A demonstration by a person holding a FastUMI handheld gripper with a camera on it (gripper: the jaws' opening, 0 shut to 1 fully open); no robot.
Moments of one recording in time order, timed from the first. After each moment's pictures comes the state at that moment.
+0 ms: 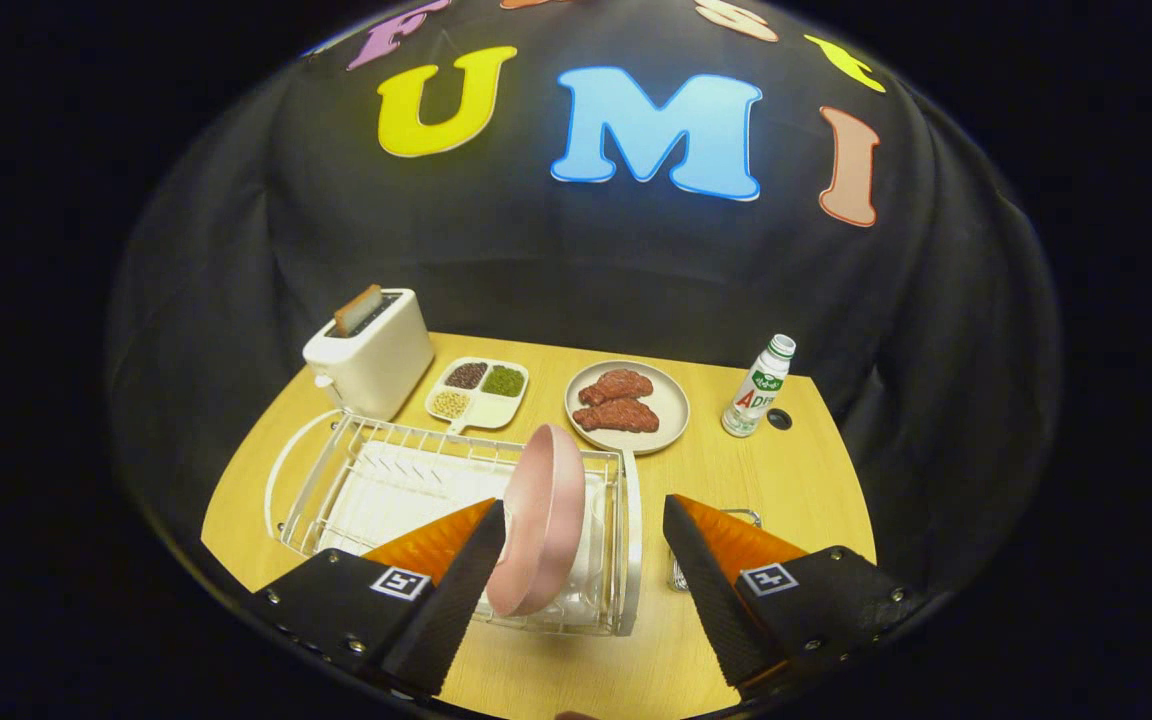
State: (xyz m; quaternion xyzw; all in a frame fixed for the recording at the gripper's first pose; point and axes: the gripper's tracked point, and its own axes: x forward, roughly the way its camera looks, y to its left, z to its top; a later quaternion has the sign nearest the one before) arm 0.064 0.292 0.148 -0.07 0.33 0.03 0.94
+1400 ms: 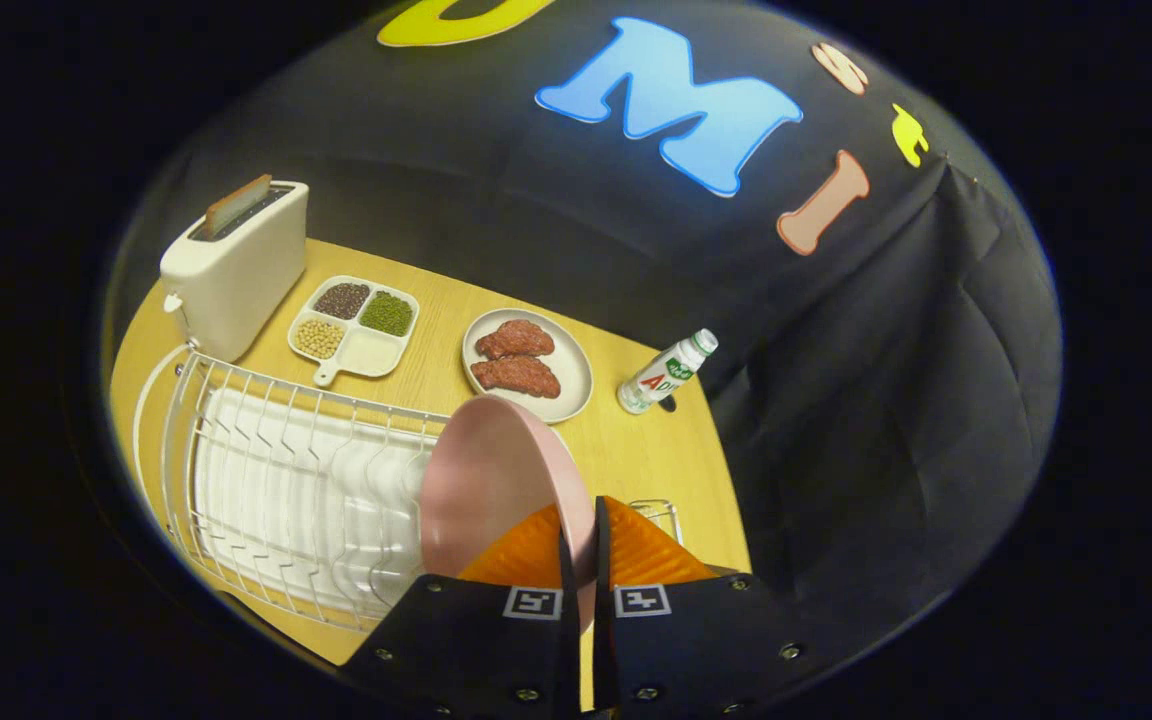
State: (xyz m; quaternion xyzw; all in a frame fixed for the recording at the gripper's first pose) arm 0.097 0.302 0.157 -0.27 0.35 -0.18 0.88
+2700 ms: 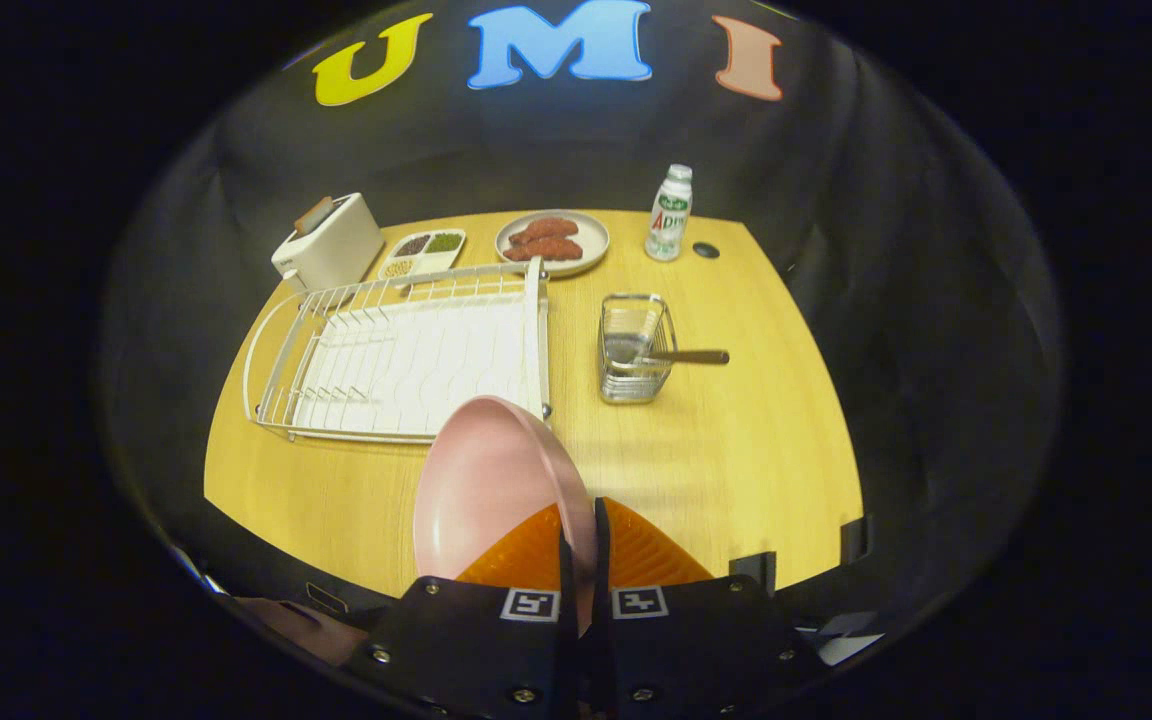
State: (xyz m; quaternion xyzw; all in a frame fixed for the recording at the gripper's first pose) arm -0.117 0.196 0.067 0.01 0.48 0.00 0.88
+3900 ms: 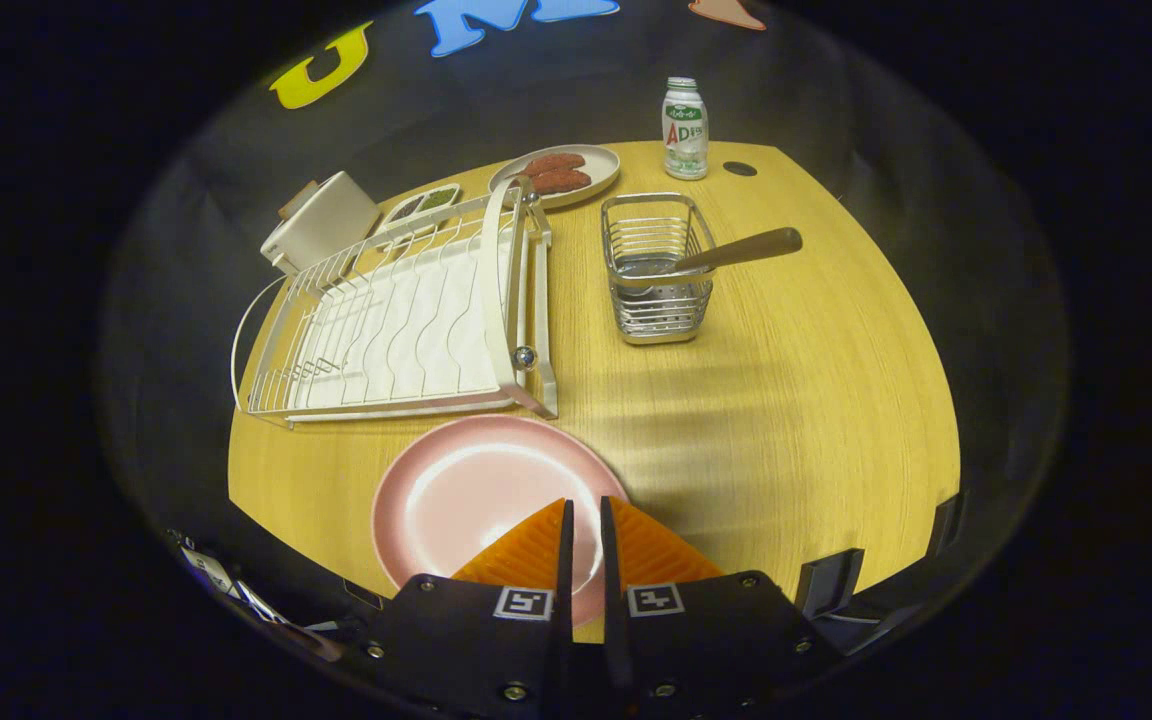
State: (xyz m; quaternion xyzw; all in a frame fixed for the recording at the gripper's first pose) arm -0.091 0.183 -0.005 0.06 0.50 0.04 0.86
